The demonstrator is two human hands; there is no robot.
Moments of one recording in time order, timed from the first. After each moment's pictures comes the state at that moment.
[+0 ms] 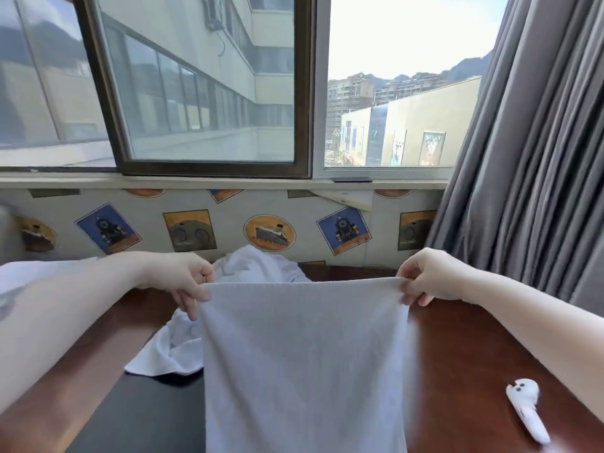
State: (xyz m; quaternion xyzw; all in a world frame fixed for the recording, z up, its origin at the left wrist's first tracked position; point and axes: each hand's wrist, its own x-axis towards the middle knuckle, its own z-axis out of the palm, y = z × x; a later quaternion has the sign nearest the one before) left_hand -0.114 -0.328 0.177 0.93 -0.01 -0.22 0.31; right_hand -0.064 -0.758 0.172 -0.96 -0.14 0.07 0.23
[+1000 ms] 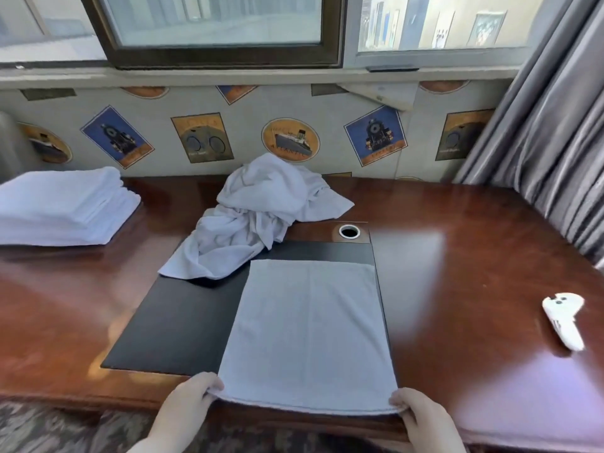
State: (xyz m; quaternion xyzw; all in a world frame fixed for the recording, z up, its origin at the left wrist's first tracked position) left_hand -0.292 -0.328 -0.157 0.95 0.16 -0.06 0.27; right_hand -0.230 -0.728 -0.162 -0.94 -0.01 0.15 0.31
